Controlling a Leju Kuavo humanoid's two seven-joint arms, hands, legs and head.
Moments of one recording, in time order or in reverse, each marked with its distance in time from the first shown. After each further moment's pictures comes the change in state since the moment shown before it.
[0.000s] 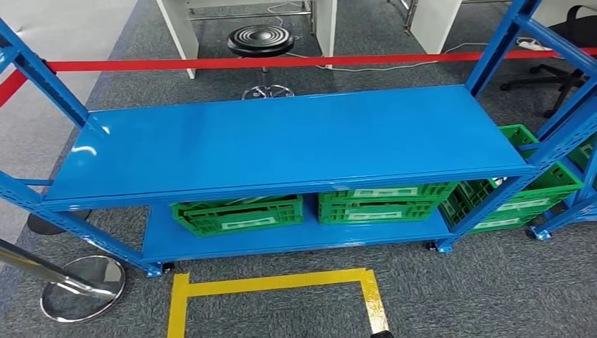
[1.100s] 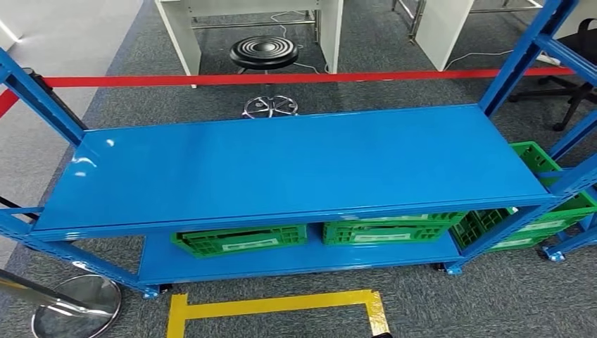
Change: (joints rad) left arm 0.001 0.000 0.000 0.000 -0.001 0.000 0.005; right arm -0.001 -0.001 0.000 0.000 0.000 0.003 0.004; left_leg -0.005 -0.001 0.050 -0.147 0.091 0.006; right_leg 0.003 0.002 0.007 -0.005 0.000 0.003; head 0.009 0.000
